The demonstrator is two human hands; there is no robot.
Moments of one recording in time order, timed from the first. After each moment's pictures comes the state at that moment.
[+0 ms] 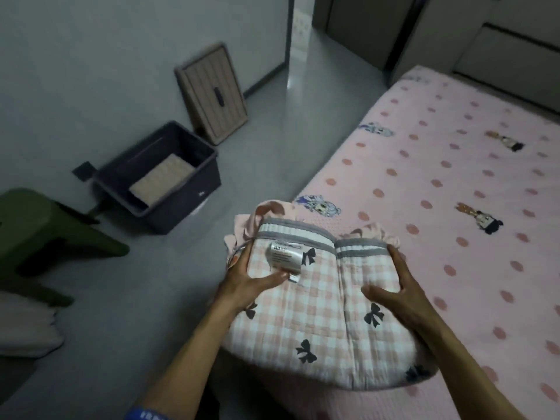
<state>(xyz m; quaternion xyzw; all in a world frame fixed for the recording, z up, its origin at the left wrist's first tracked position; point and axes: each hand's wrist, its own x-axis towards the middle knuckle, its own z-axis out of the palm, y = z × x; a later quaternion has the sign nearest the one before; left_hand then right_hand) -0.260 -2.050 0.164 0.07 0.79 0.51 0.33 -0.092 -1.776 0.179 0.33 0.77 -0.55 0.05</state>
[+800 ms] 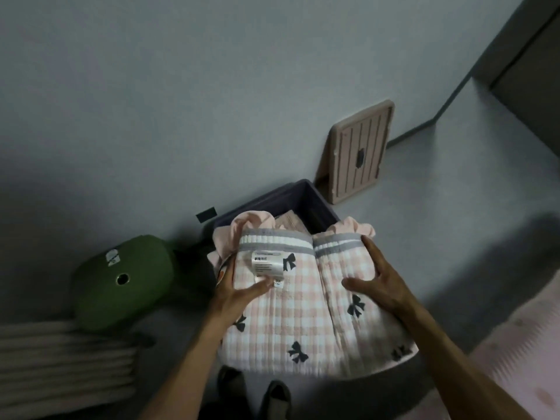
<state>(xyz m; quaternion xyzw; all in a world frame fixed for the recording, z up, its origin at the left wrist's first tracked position) -0.791 -2.343 0.130 -0.15 0.77 0.58 0.20 -0.791 -2.024 0.141 0.13 0.84 -0.49 0.21</state>
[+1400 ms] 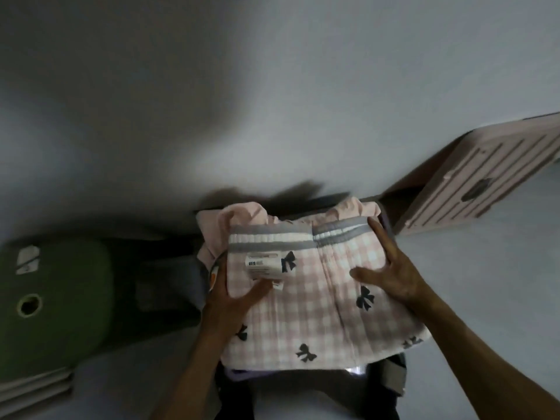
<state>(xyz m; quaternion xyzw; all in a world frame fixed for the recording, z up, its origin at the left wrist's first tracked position) -1.048 -2.363 -0.148 -0.38 0.73 0.57 0.12 -1.182 -2.074 -0.130 0.00 0.82 -0.47 0.31</state>
